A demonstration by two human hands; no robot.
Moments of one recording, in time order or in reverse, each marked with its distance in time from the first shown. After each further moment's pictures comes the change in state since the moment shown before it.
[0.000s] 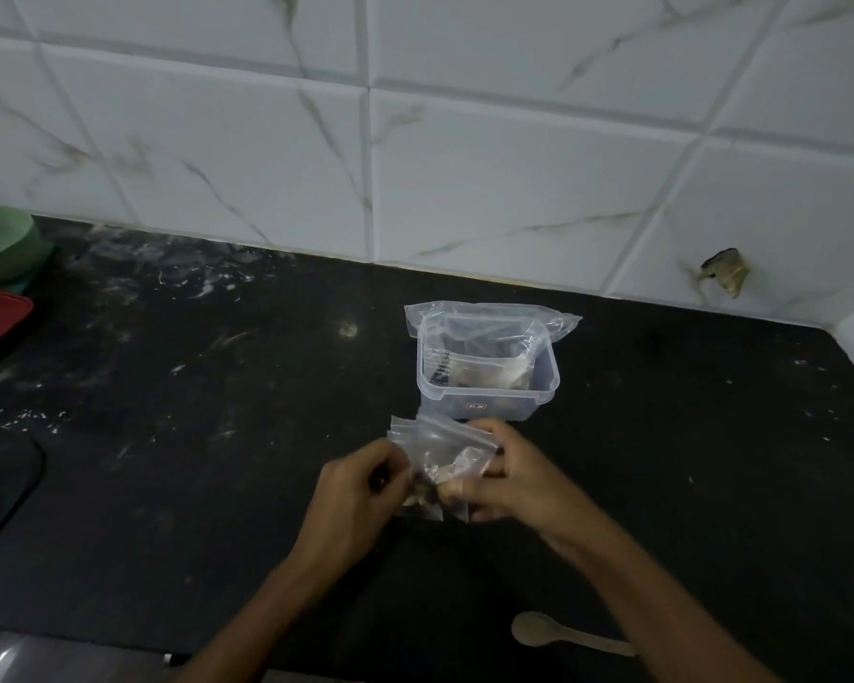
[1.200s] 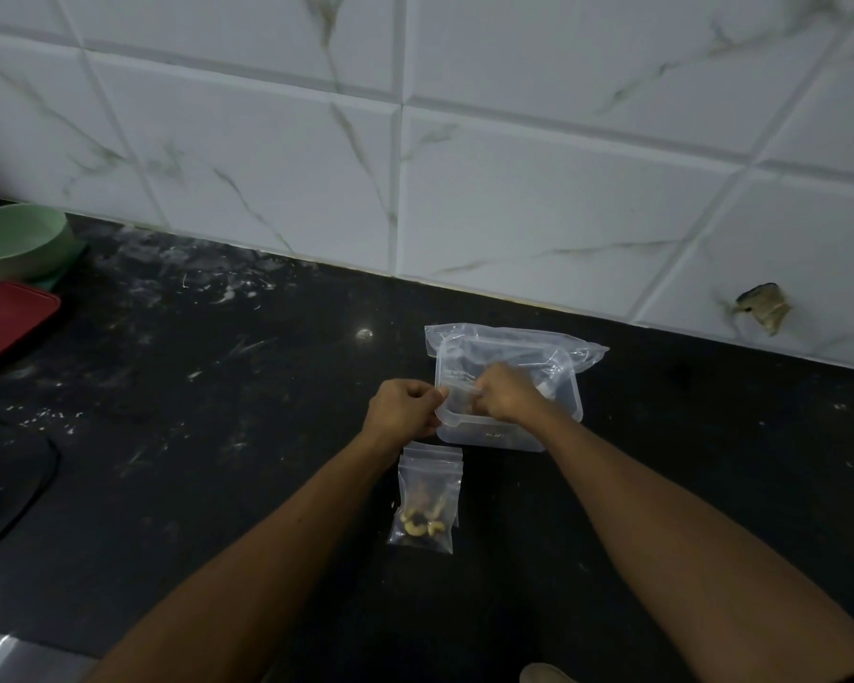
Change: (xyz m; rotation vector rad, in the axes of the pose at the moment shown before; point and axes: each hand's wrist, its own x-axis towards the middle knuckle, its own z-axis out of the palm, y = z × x) left_hand 0.141 -0.020 0.019 -0.351 0.074 -0.413; right_hand 0.176 -0.025 -0.047 -1.004 0.157 0.061
